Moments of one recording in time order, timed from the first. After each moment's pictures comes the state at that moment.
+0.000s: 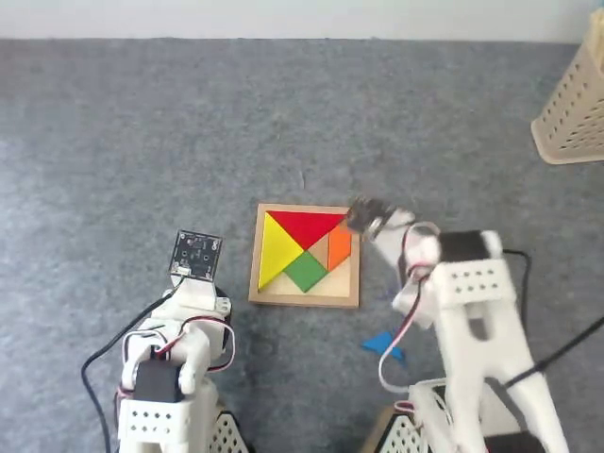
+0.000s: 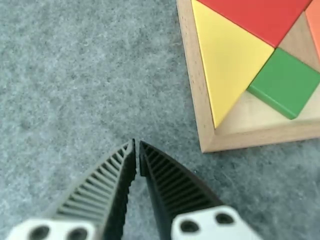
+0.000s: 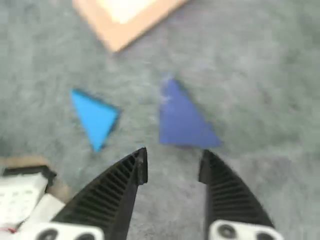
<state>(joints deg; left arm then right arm) -2.1 -103.4 97.6 72.0 -0.7 -12.8 -34.2 49.0 80.4 48.4</state>
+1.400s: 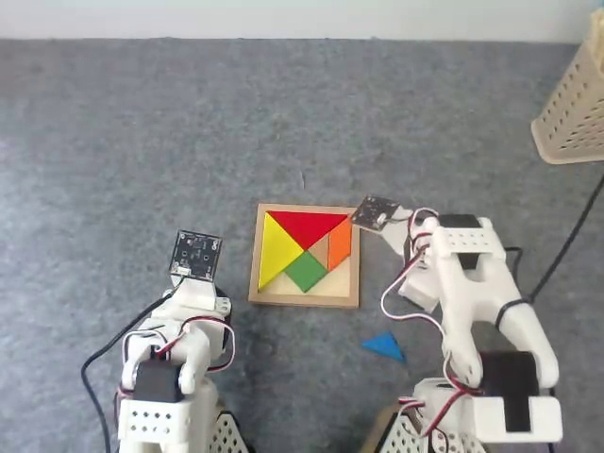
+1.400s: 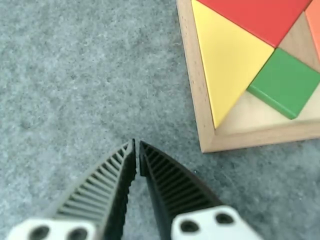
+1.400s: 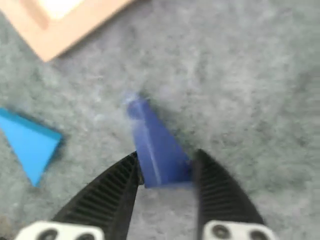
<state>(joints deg) -2.1 -103.4 97.6 72.0 -0.7 -4.9 -8.0 43.9 62.3 54.0</state>
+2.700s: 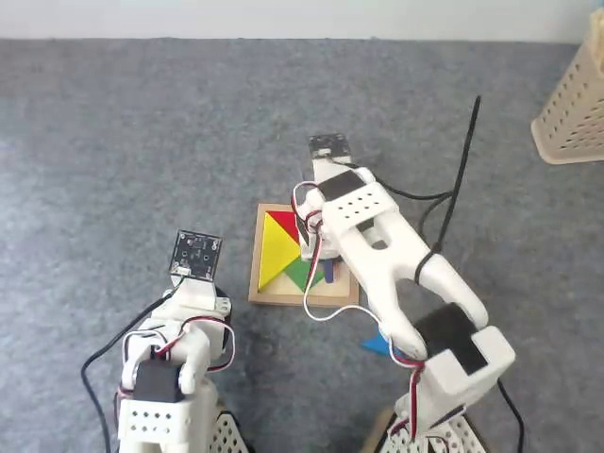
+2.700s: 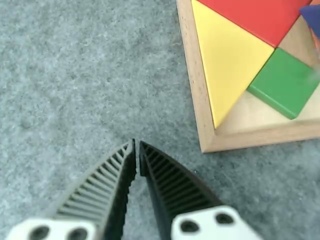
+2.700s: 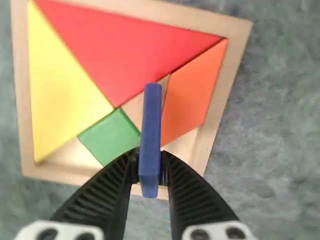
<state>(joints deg) -2.1 -103.4 97.6 72.0 -0.7 -33.0 9.2 12.0 72.7 -25.3</state>
